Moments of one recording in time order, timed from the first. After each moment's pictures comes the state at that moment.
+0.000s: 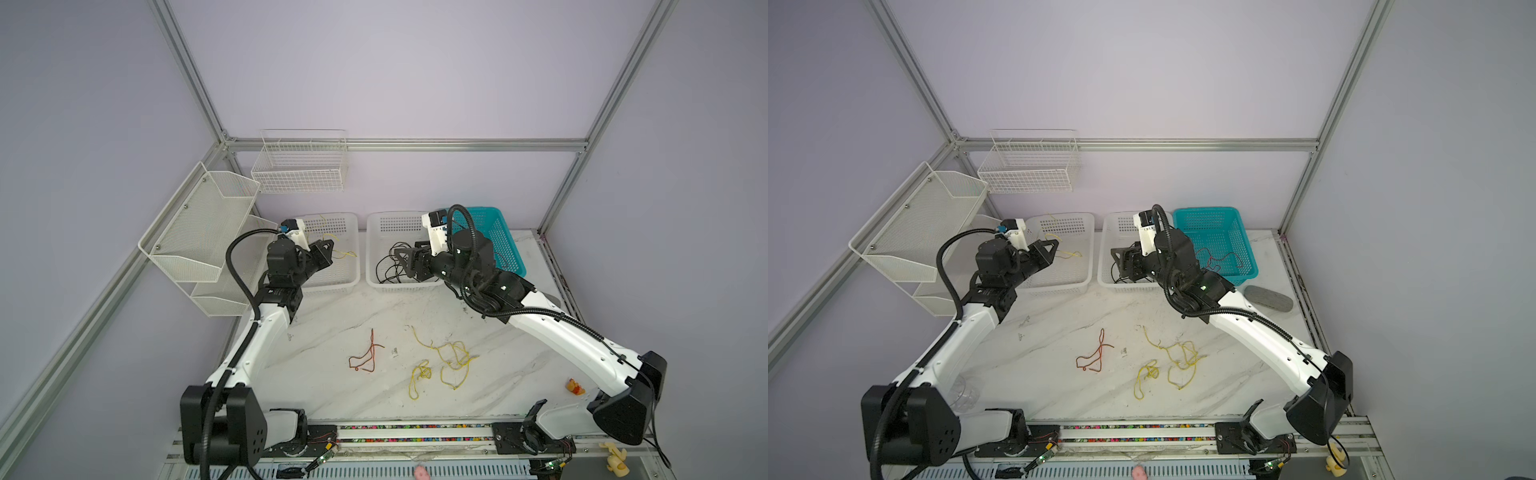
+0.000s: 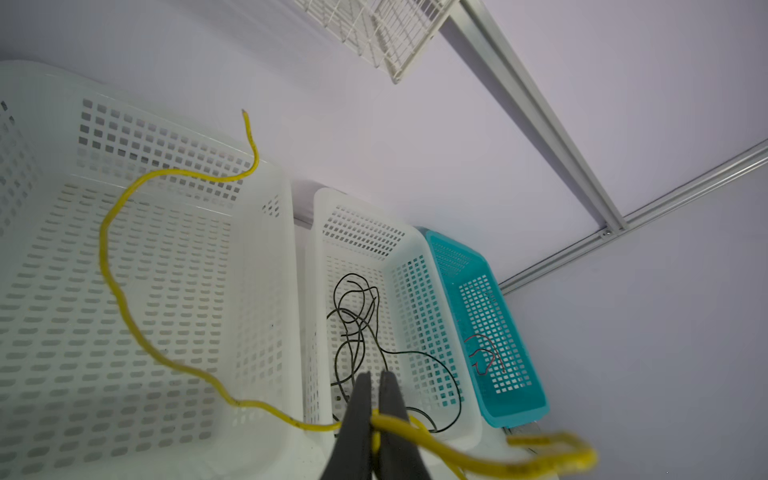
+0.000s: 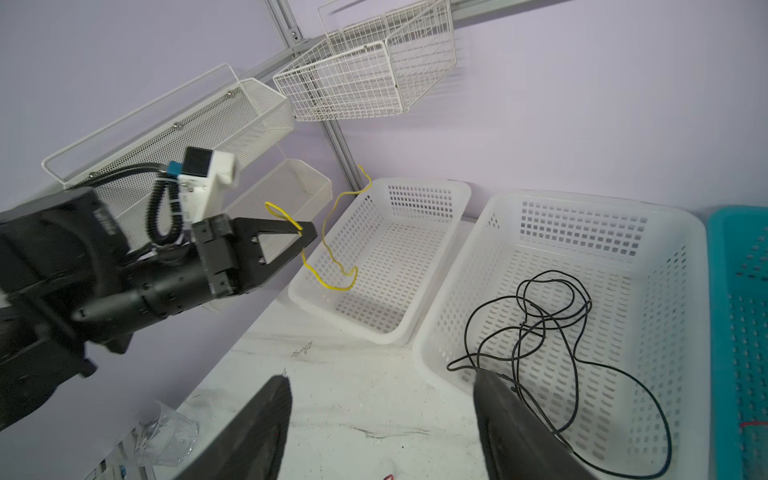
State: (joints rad) left arm -0.02 1.36 1.06 0.02 0.33 -0.60; right arm 0.78 1.38 1.39 -0.22 0.00 0.36
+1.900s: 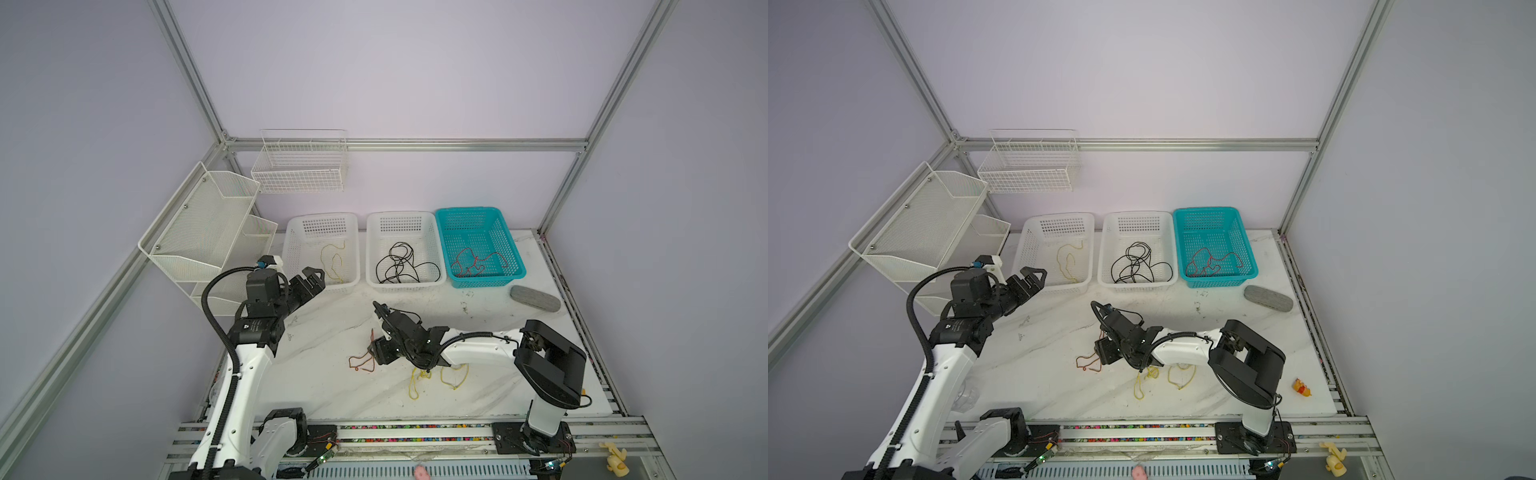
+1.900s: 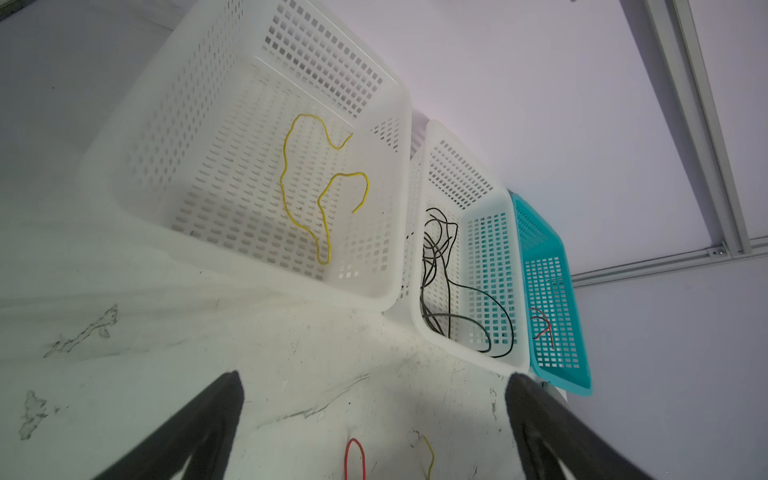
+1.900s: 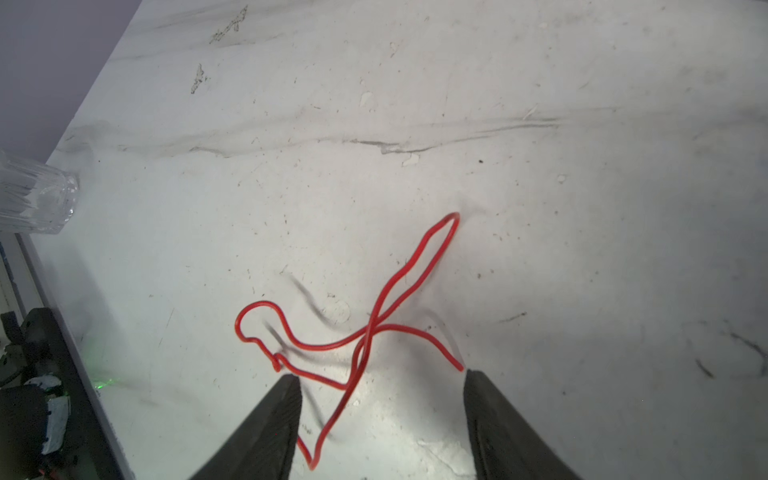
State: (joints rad) left arm 0.07 0.92 0.88 -0.46 0.25 -0.64; right arm 1.08 1.81 1.06 -0.04 0.00 0.53
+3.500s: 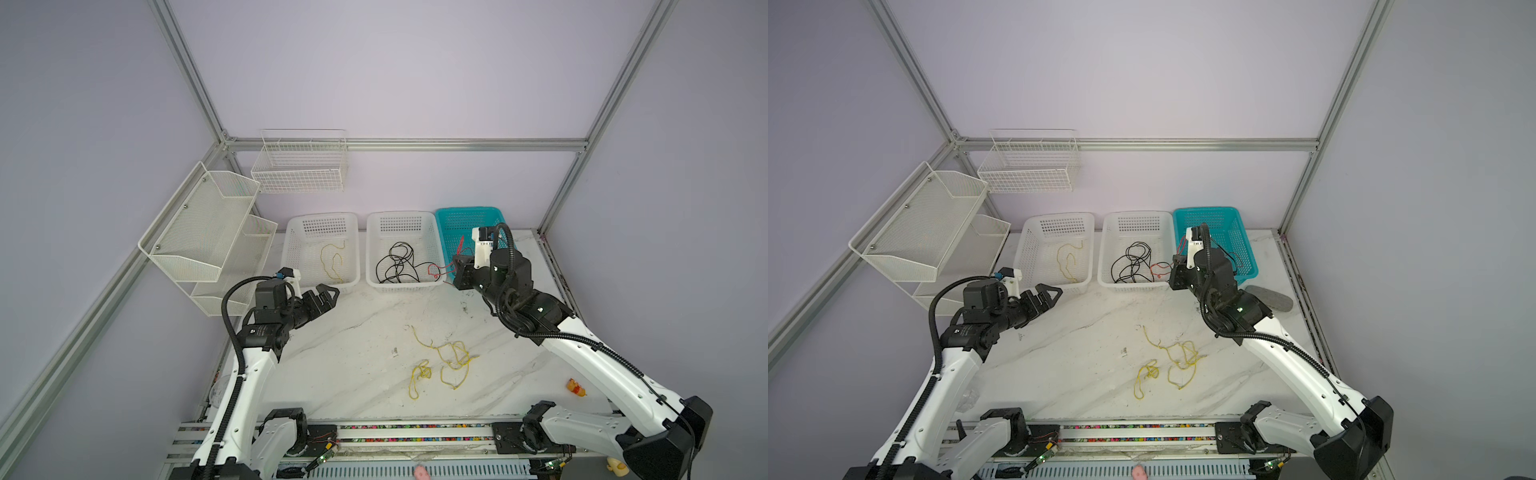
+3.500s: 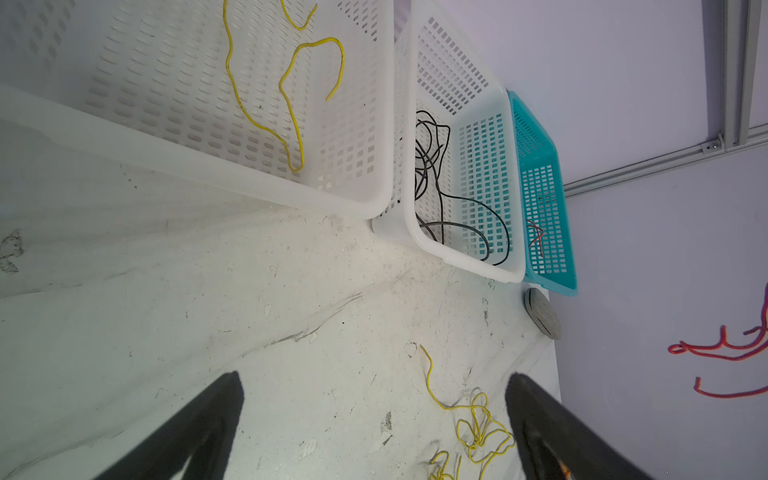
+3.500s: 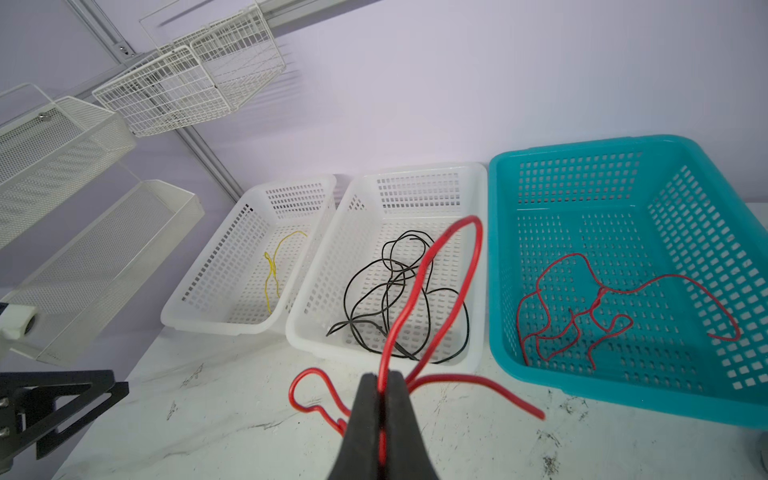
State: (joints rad) left arm 0.06 0.95 0.80 -0.49 0.44 -0.57; right arm 0.60 1.17 1.14 -0.28 0.16 0.39
